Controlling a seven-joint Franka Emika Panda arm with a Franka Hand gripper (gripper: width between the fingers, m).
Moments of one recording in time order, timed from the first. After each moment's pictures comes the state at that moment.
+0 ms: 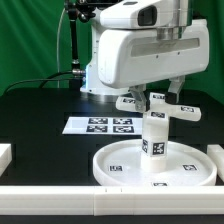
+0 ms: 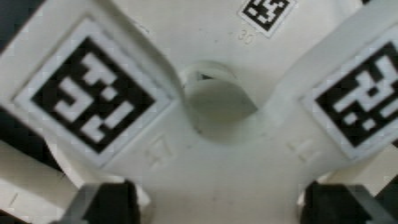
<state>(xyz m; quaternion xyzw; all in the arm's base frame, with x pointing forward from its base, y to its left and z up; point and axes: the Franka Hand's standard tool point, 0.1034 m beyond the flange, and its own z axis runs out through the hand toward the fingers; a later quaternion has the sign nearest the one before) 0.563 0.036 0.111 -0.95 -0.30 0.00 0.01</state>
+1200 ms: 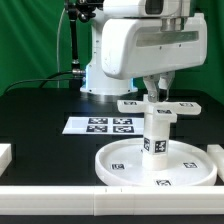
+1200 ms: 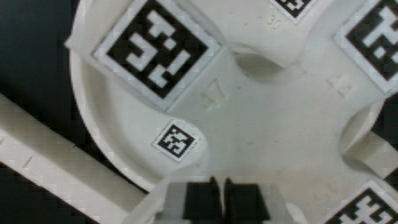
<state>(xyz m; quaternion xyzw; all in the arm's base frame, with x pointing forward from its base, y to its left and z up) 0.568 0.037 0.123 -0.94 -0.35 -0.01 0.00</state>
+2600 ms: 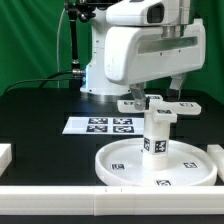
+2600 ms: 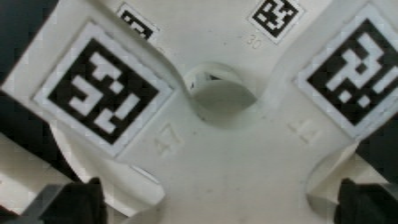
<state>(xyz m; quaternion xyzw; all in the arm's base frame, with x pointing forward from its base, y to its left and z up) 0.553 0.039 0.111 -0.94 -0.35 0.00 0.01</state>
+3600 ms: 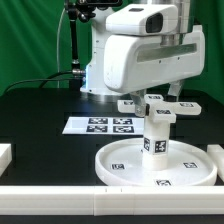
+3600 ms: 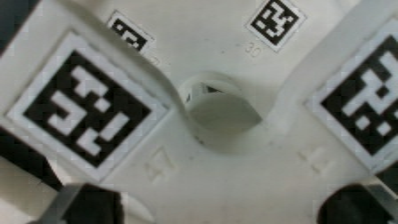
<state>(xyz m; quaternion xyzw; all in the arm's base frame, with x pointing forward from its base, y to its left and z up) 0.551 0.039 0.101 -0.94 -0.35 0.01 0.01</state>
